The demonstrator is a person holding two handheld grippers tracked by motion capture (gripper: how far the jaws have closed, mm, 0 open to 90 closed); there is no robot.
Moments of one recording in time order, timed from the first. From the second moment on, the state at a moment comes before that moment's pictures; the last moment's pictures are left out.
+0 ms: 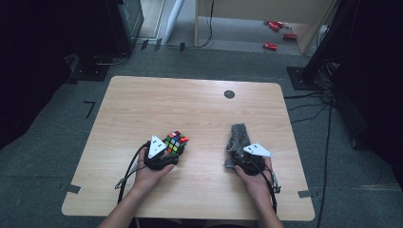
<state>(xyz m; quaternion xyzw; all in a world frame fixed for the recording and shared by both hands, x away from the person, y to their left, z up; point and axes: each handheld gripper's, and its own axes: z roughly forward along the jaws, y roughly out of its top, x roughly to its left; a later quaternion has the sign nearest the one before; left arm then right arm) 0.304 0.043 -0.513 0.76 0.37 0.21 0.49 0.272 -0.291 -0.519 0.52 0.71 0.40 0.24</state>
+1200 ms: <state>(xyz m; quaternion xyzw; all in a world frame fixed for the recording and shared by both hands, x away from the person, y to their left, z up) 0.302 0.041 -0.512 0.82 0.37 0.19 0.40 0.275 -0.295 -0.517 0.53 0.72 0.39 0.20</state>
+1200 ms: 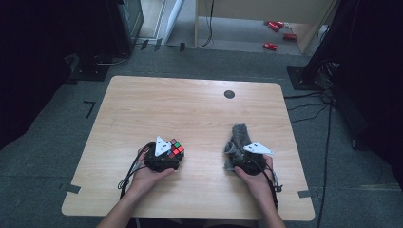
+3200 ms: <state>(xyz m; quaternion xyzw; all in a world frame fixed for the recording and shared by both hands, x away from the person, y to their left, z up) 0.237 0.191 -0.485 0.75 0.46 0.23 0.41 0.206 -0.374 -0.469 0.53 0.71 0.40 0.21</state>
